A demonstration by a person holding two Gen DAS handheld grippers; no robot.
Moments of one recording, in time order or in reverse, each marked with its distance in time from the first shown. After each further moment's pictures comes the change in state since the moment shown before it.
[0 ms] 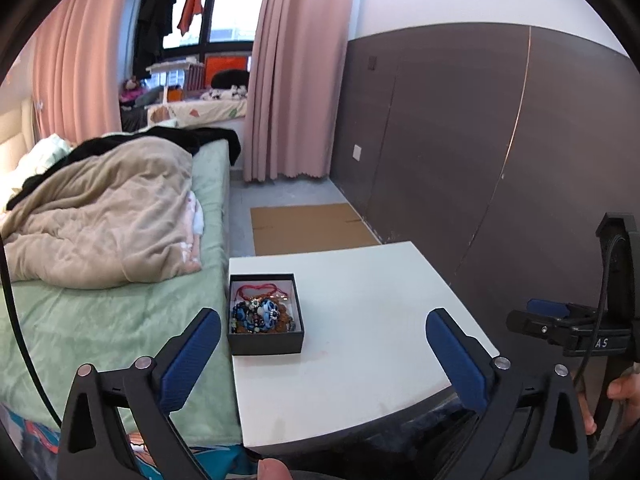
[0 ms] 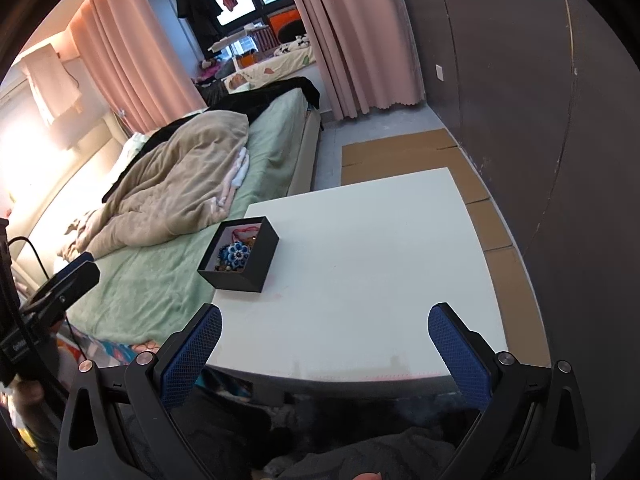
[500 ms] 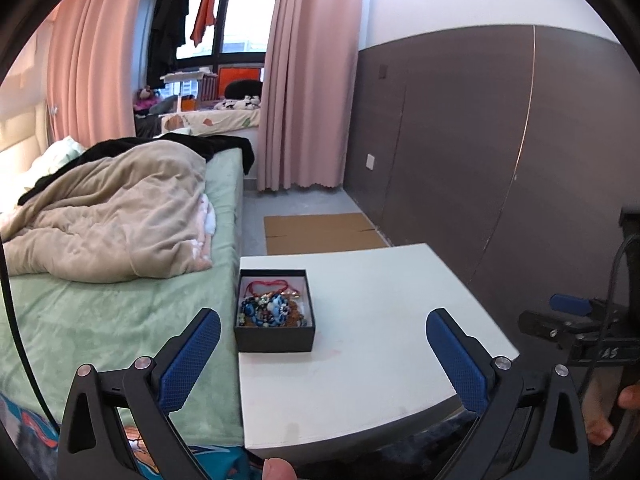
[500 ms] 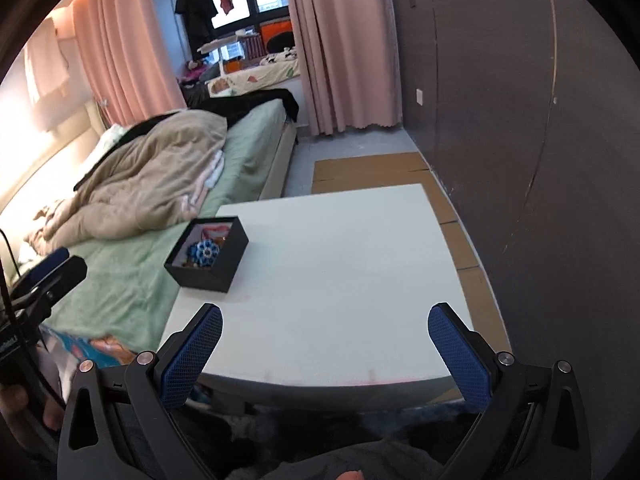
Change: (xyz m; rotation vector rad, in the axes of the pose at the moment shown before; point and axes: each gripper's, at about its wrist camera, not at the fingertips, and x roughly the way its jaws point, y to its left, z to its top) left arm 0.016 0.004 -0.030 0.003 -0.038 0.057; right arm 0.007 0.013 -0.017 -0.071 -0.054 -0.136
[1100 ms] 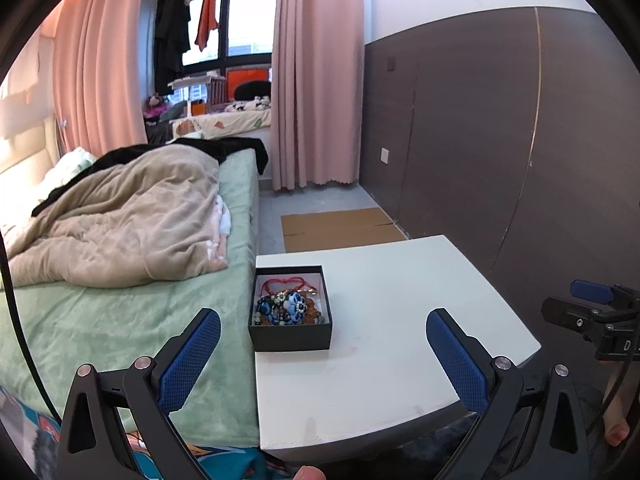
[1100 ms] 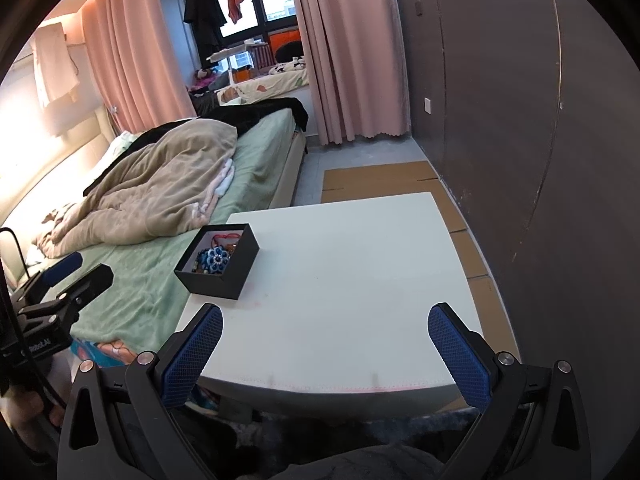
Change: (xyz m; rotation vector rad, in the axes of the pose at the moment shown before) left arm 0.002 -0.006 -0.005 0.047 -0.006 0.070; right arm -0.005 -0.002 -0.005 -0.002 -0.042 0.026
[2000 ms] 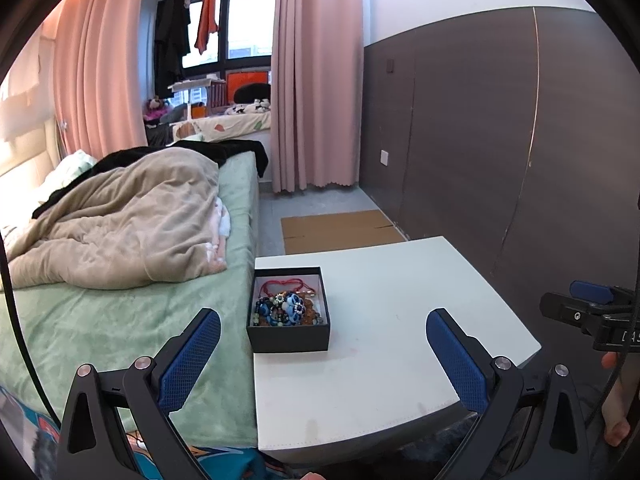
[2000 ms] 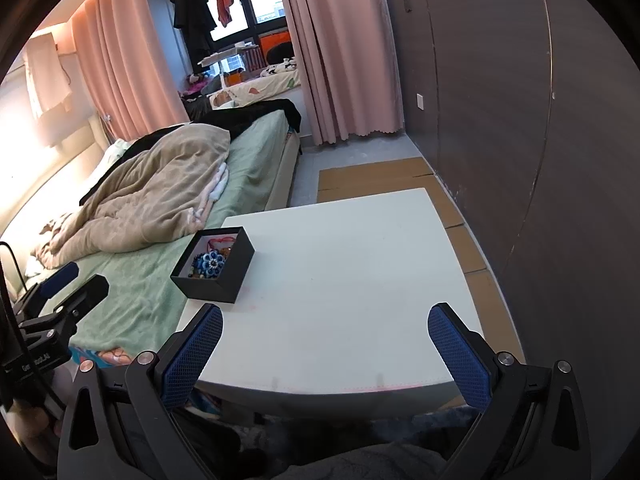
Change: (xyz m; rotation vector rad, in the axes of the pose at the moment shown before) left arm 0.002 0.000 -0.001 -0.002 -0.003 0.005; right arm 0.001 -0.003 -0.001 0.031 -0.008 -0.009
